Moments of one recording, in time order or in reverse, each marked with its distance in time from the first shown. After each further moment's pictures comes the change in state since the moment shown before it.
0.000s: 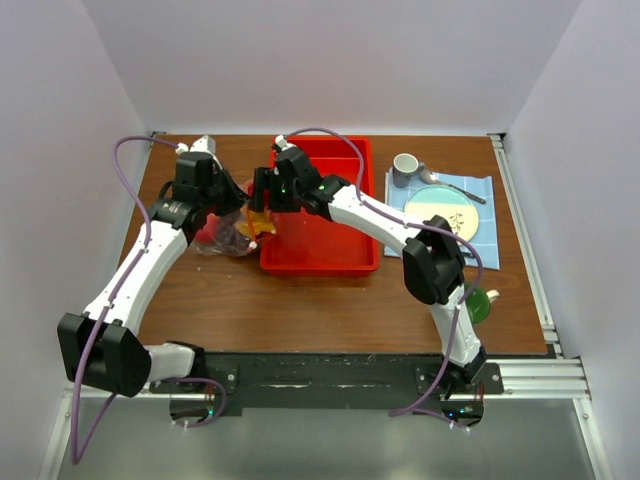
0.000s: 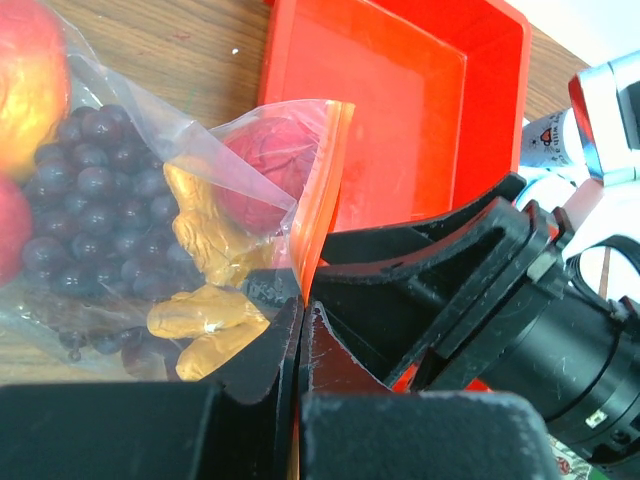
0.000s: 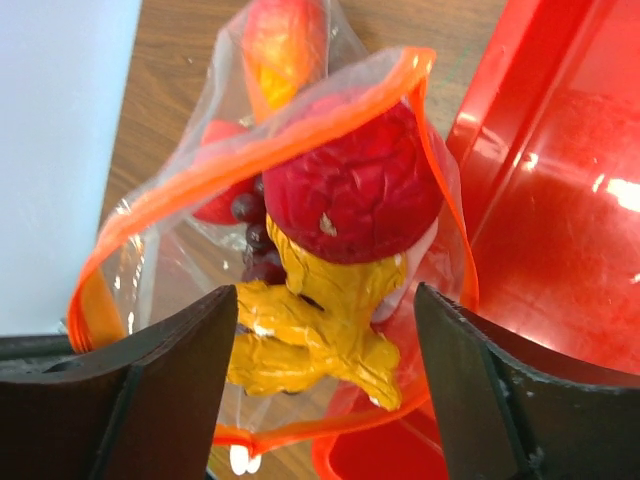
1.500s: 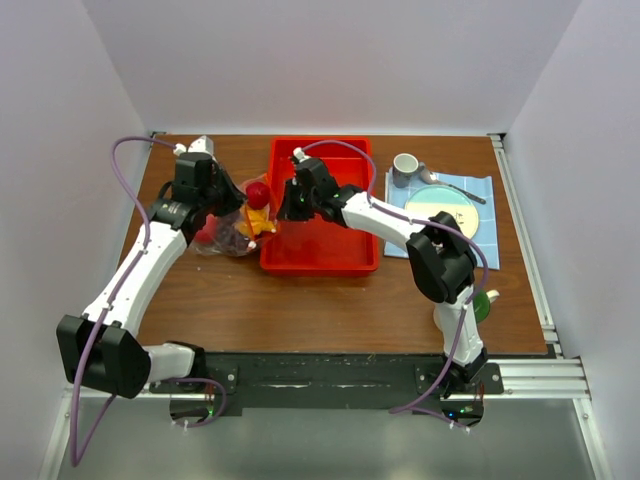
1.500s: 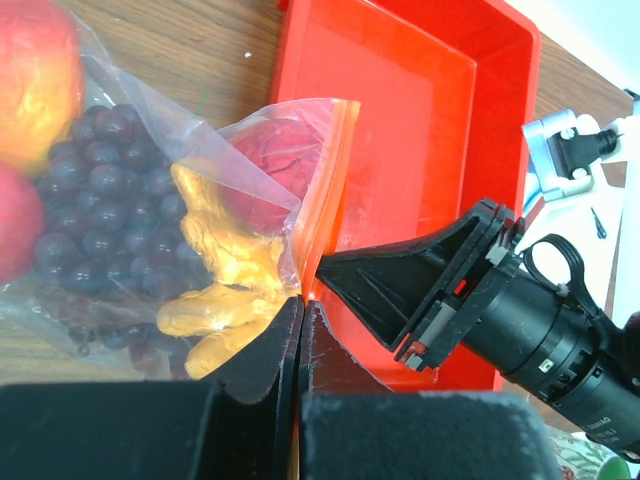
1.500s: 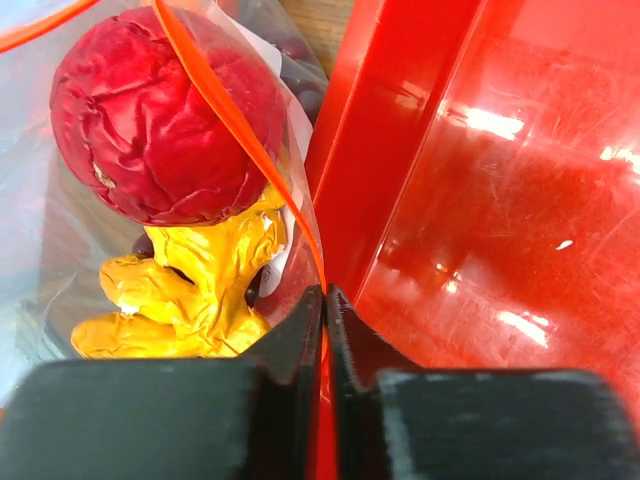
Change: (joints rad) left arm 0.000 -0.006 0.000 -0.010 -0.025 -0.004; right arm -0.071 -0.056 -0.249 0.141 -0.085 -0.028
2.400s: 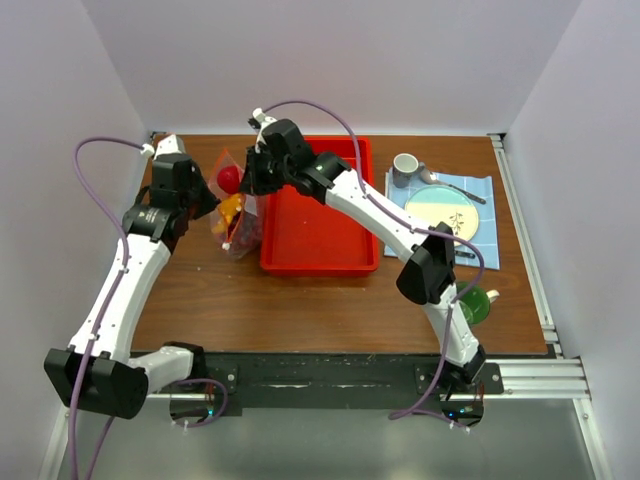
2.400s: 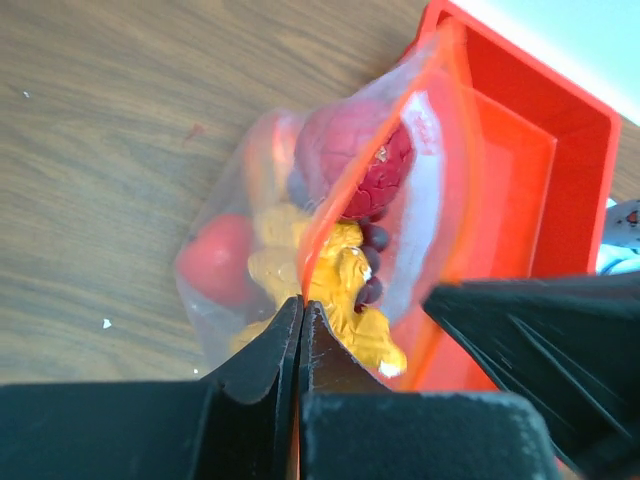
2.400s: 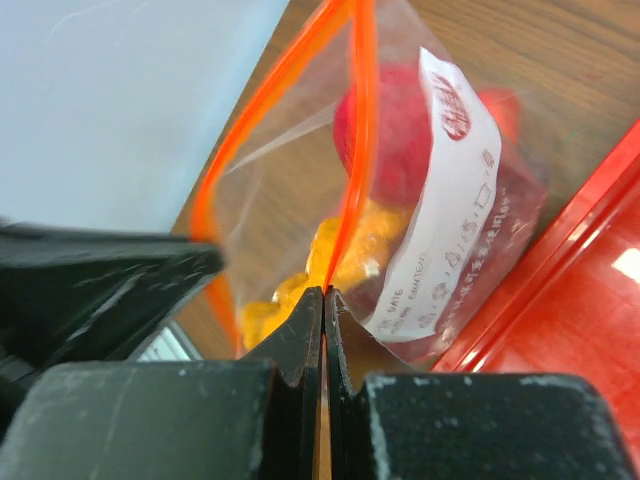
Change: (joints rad) left arm 0.059 -0.112 0.050 -0.161 -0.200 0.064; right arm 0.105 0.109 0.641 -0.378 -0.014 -0.082
